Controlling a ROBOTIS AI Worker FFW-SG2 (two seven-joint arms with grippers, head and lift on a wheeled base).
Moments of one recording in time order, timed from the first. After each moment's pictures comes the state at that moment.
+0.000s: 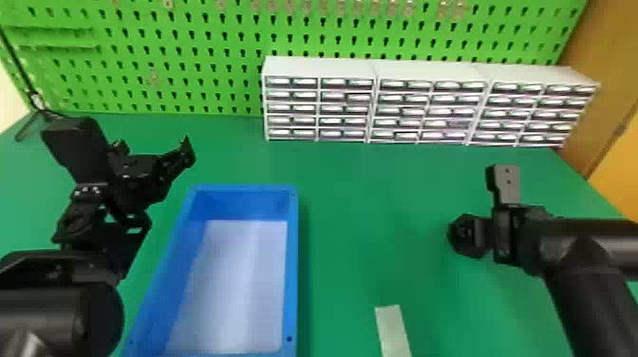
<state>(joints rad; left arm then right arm) -0.03 0.09 0.06 -1.89 0.20 0.31 0.00 -0.40 -0.19 -0.08 -1.32 0.00 0.95 0.26</state>
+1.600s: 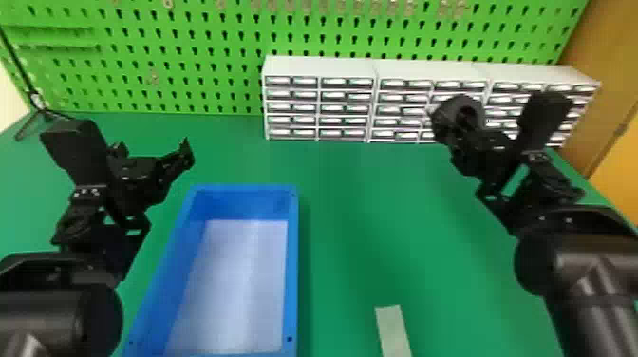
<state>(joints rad) -0.02 0.09 0.06 -1.89 0.20 0.31 0.00 -0.26 -0.17 -0.02 -1.65 -0.27 0.28 0.24</state>
